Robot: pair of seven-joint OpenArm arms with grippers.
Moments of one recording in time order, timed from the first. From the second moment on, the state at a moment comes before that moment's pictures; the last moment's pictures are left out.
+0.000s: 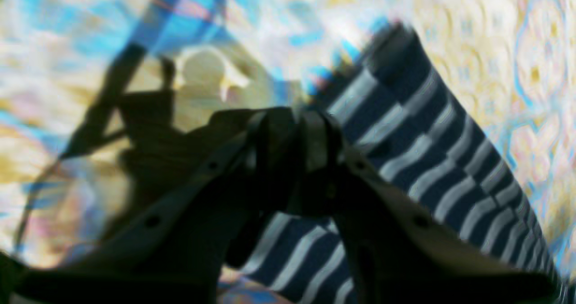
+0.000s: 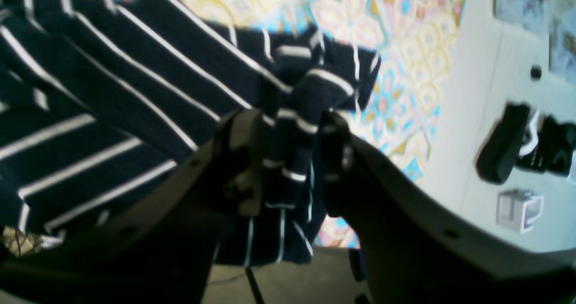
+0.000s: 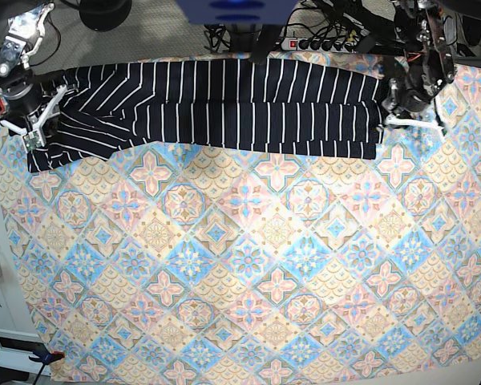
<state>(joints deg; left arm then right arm) 22.7 -11.2 -23.6 92.2 -39.4 10.3 44.9 -26.1 12.9 37.4 105.4 -2.6 41.7 -33.6</state>
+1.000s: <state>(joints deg) 22.7 -11.2 -24.1 92.2 -39.3 10.1 45.0 -19.1 14.3 28.8 83.7 3.2 41.2 -40.3</state>
